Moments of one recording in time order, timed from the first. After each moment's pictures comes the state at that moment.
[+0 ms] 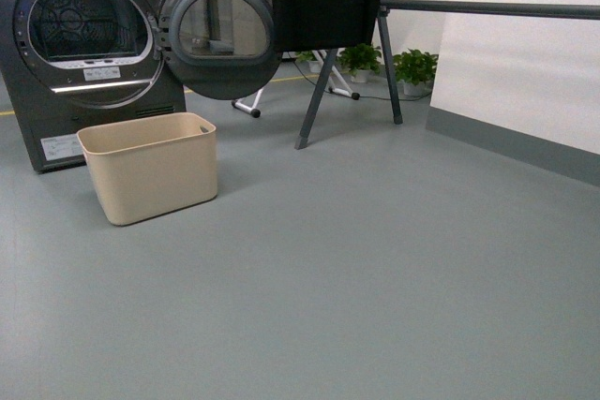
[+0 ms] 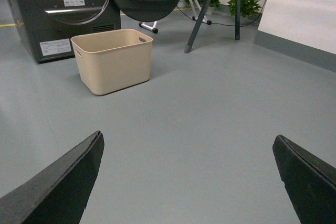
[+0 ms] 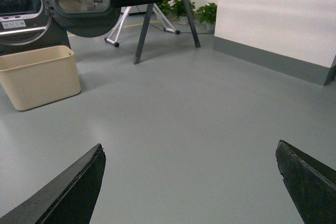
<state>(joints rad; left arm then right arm) 0.00 0.00 0.02 0.00 0.00 0.00 0.00 0.00 0.01 0.00 0.00 0.00</state>
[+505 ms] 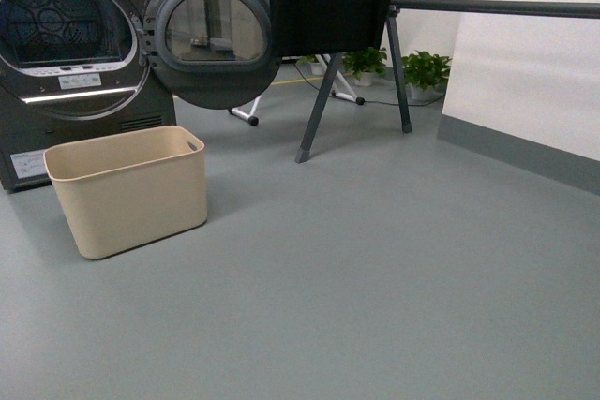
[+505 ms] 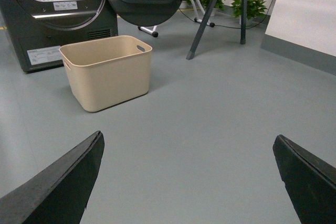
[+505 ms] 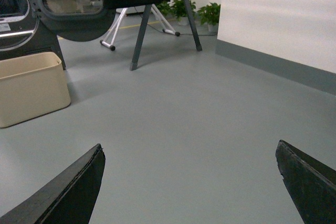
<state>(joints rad) 0.00 0.00 0.02 0.00 0.00 0.00 0.00 0.00 0.01 0.00 0.00 0.00</state>
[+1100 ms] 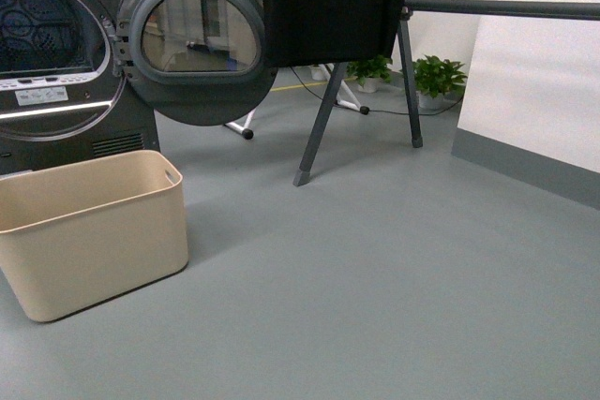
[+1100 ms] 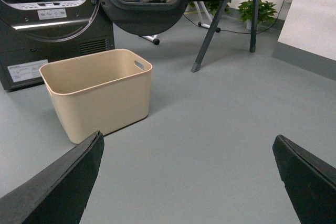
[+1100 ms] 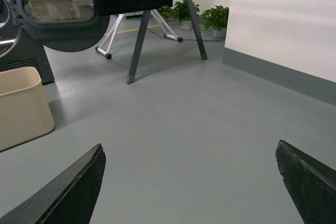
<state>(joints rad) 0.00 0.00 0.02 0.00 0.00 0.00 0.00 0.00 0.01 0.00 0.00 0.00</state>
